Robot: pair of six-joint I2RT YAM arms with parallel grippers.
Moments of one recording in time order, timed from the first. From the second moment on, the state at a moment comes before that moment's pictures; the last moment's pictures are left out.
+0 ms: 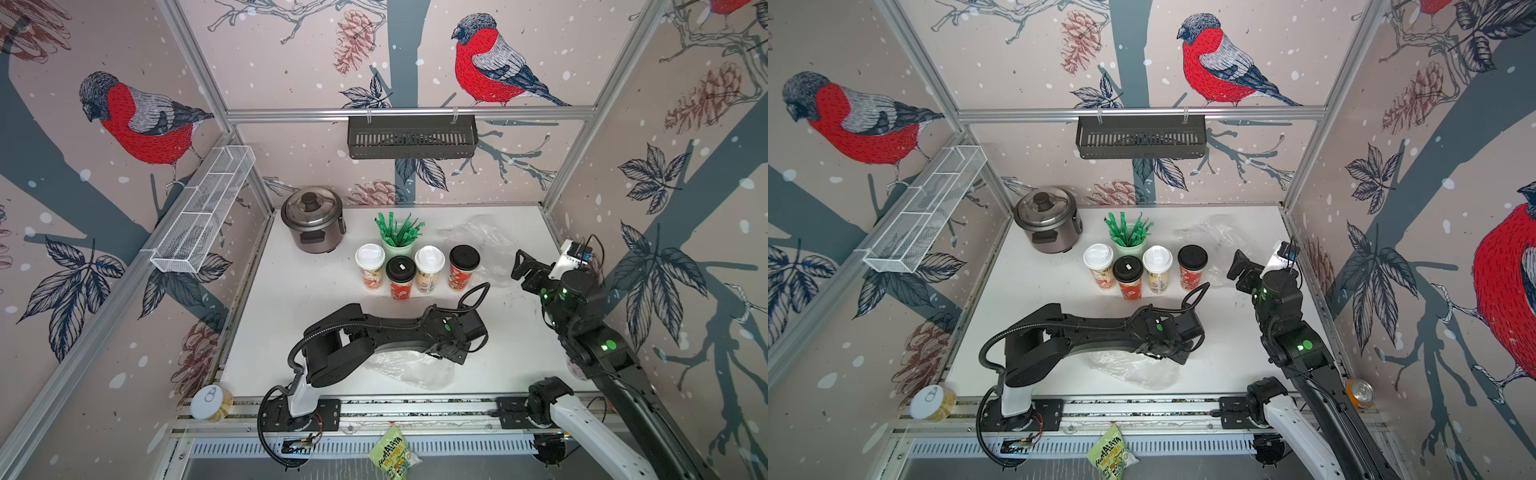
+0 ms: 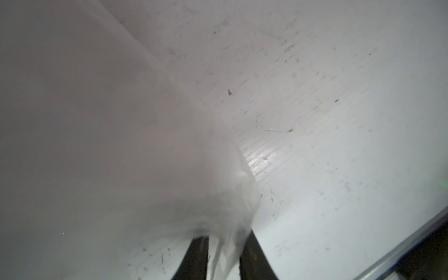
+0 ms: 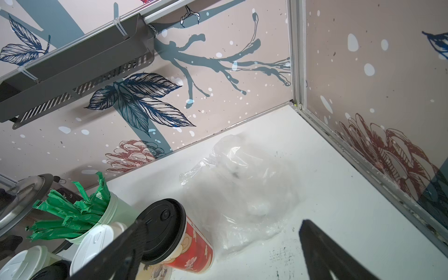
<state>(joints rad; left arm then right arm) -1.25 1.97 1.34 -0.56 -0.08 -0.70 0.34 0.63 0.76 -0.37 0.35 0.44</state>
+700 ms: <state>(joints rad) -1.25 1.96 1.34 -0.55 -0.07 -0.71 0.34 0.63 0.75 -0.37 0.34 0.44</state>
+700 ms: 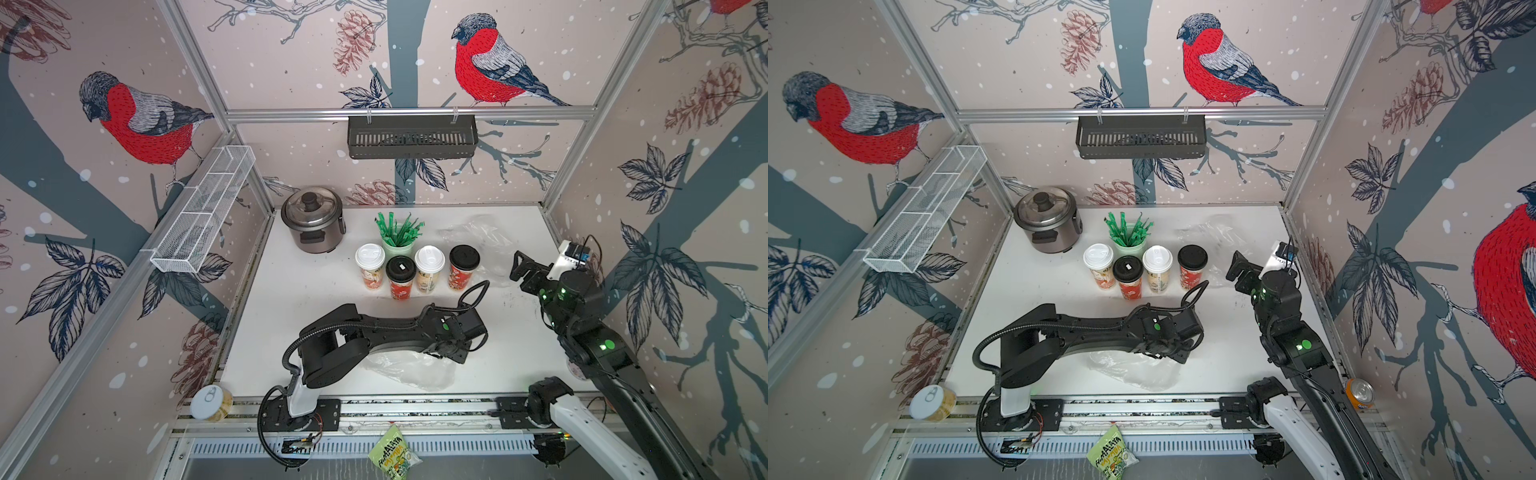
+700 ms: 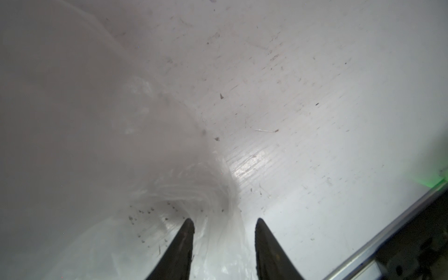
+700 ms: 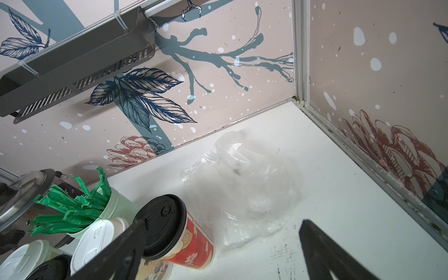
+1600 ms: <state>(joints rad) -1.25 1.95 1.36 -0.57 -0.05 -0.71 0.34 0.62 0.75 -0.37 0.32 0.44</state>
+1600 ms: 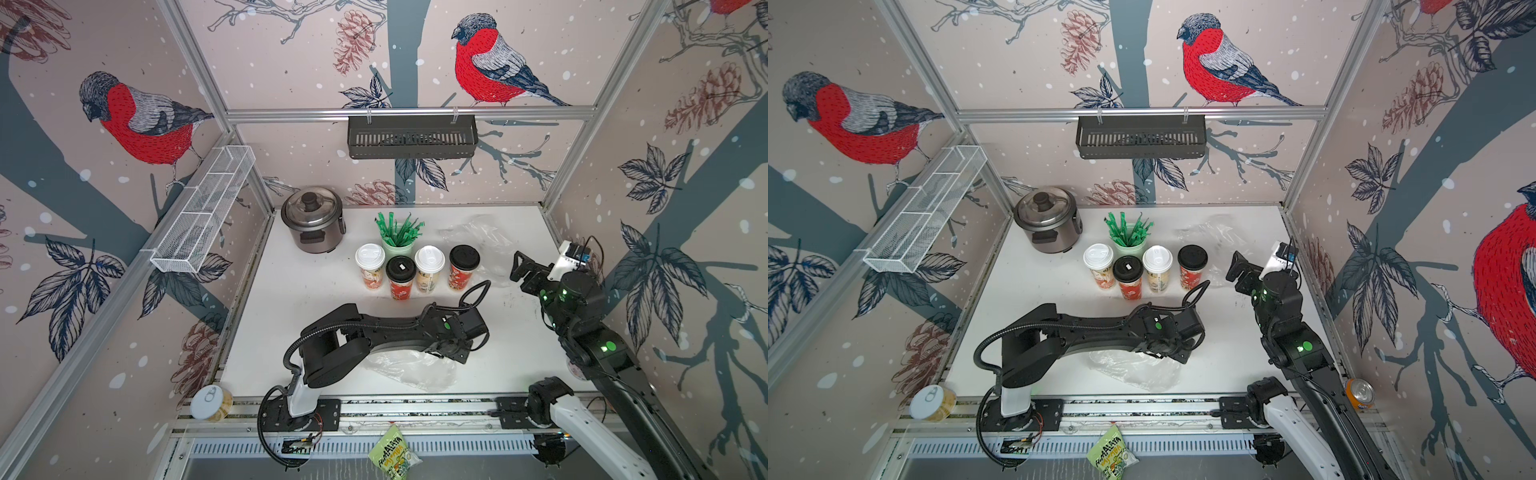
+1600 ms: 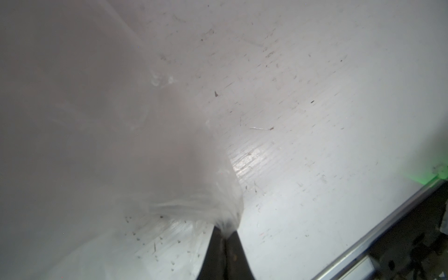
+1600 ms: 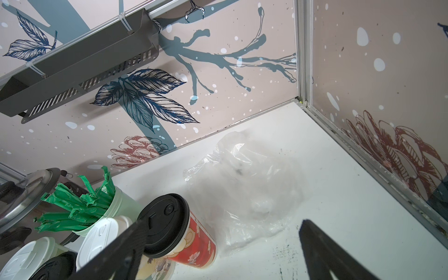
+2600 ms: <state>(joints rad) -1.12 1.29 1.05 -0.47 0.07 -0.64 0.45 1.02 1.03 -0.51 0.20 0.29</state>
